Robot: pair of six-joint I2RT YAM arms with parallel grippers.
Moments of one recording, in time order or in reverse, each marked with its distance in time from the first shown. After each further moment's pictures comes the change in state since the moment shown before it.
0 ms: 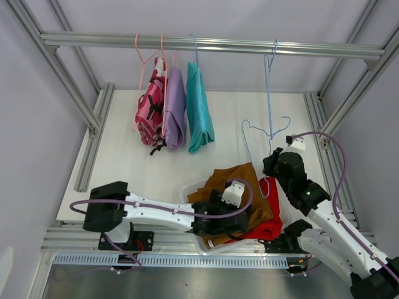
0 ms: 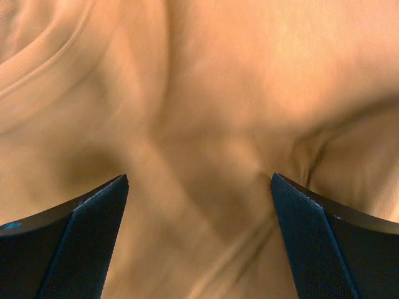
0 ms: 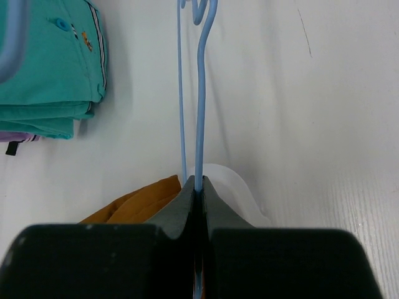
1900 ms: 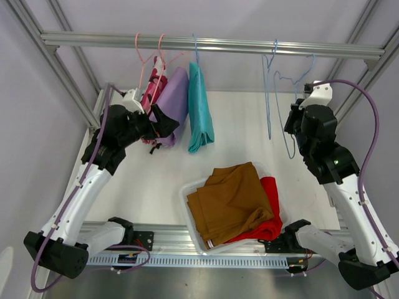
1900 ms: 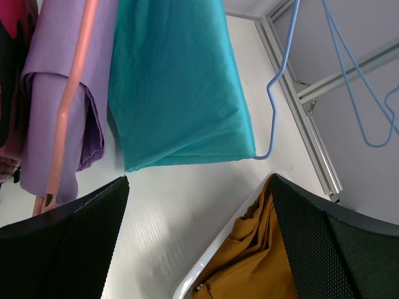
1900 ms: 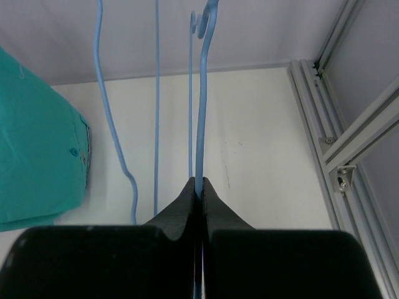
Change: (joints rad) left arm 1.238 -0.605 0.045 -0.005 0.917 0.437; right arm -0.100 0.256 0.729 -0.250 0.124 -0.422
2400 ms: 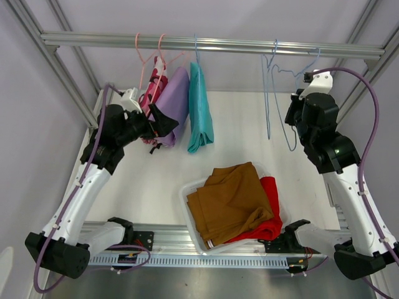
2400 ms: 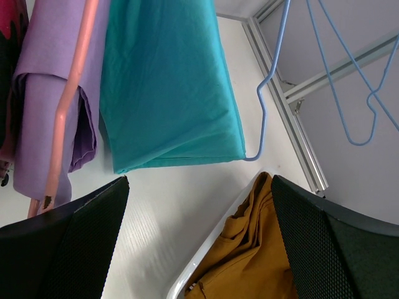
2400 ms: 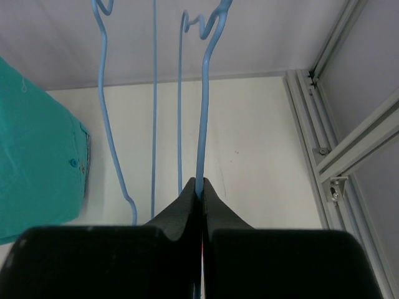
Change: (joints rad) left arm 0.039 0.000 -0.011 0.024 0.081 -0.024; right arm -0.032 0.094 0.130 -0.024 -0.018 -0.031
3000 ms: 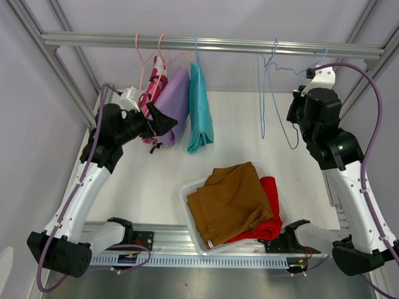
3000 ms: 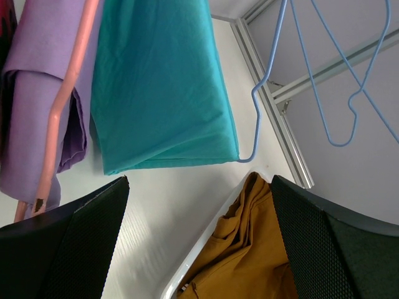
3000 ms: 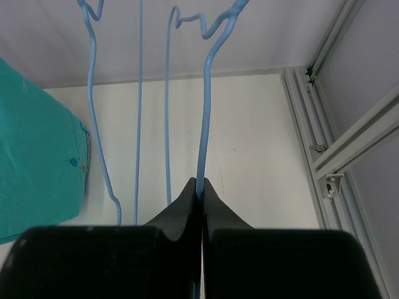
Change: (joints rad) left arm 0.043 0.008 -0.012 0.034 0.074 -0.031; right arm -0.013 0.052 0.101 -0.082 -0.015 0.003
